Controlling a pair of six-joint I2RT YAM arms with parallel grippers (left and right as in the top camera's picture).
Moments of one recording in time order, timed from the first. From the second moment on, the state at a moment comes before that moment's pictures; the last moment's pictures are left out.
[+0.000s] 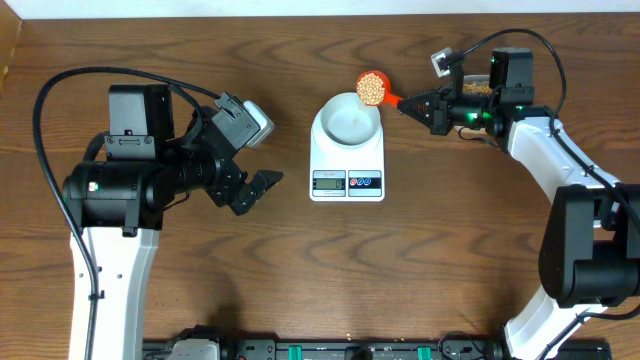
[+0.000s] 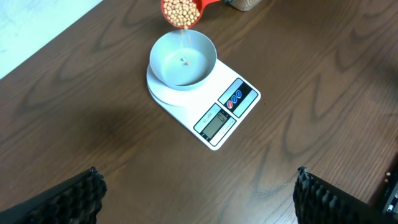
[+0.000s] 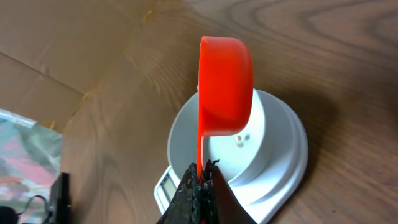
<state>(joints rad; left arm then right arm) -0.04 1.24 1.43 -1.16 0.57 0.69 0.04 1.89 1.25 -0.16 -1.06 -0.05</state>
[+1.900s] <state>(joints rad) -0.04 1.24 1.43 -1.16 0.57 0.69 0.10 1.89 1.25 -0.17 -0.95 -0.40</state>
